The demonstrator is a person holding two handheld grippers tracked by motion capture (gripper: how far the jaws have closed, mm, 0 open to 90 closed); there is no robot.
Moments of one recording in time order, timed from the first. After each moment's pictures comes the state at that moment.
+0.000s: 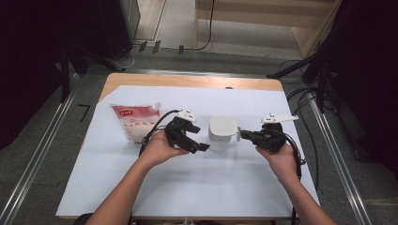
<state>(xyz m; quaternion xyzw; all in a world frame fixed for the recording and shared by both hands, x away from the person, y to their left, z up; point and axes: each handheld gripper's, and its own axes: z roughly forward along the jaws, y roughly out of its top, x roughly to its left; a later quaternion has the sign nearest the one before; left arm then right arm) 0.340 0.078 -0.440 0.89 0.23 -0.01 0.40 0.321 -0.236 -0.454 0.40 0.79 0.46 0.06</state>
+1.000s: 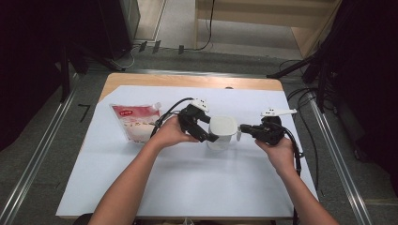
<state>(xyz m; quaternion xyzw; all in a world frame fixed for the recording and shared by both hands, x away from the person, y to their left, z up) 0.385 0.048 -0.444 0.90 0.16 -0.04 0.40 0.345 -0.235 -0.459 0.40 0.79 0.46 0.07</state>
